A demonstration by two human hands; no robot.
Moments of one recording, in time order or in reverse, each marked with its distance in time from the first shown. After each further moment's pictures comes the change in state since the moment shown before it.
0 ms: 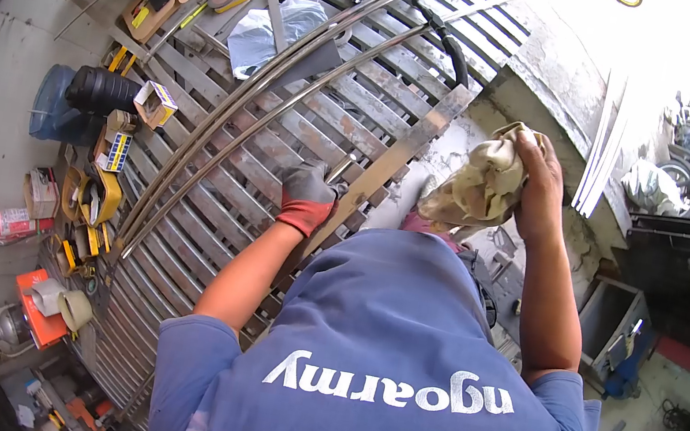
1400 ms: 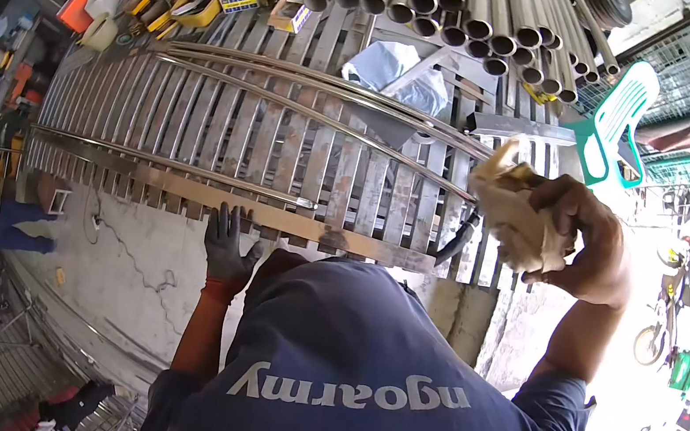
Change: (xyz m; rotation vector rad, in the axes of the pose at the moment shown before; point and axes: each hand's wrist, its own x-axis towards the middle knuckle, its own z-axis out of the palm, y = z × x) left_hand -0.122 0.161 0.070 0.189 0.446 -0.923; right_hand 0.312 -0.259 0.106 -0.847 -1.677 -0.845
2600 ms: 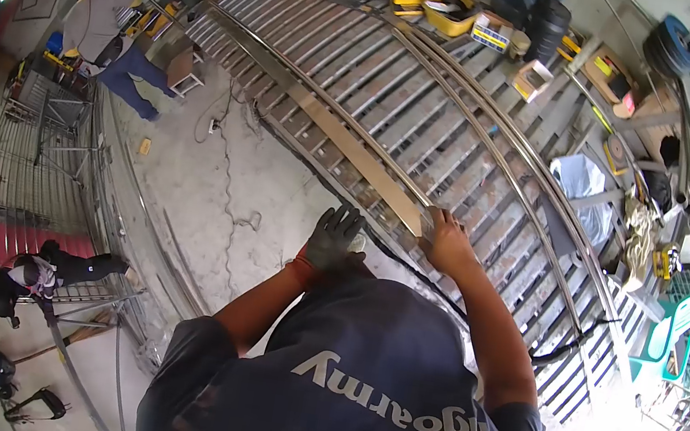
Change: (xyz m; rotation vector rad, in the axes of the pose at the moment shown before) left_hand -0.072 -0.143 0.006 0.086 -0.031 -0.058; right_hand 0.239 -0.011 0.484 -0.185 -0.363 -0.041
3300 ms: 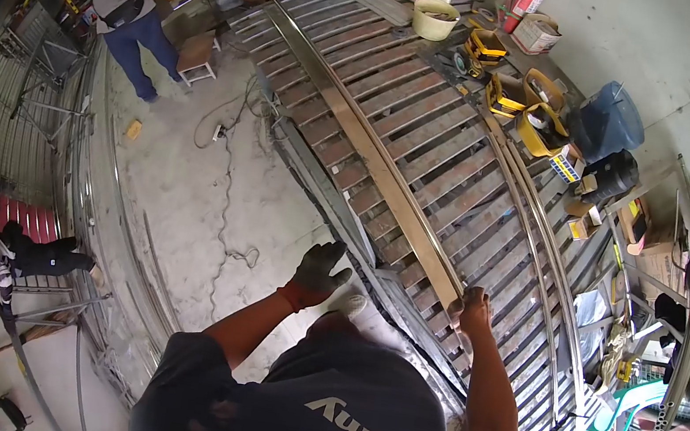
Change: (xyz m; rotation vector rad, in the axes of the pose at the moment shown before) left_hand -0.003 -0.312 -0.008 -0.518 0.202 -0.285; right_hand 0.192 -0.033 0.089 -0.137 0.012 0.353
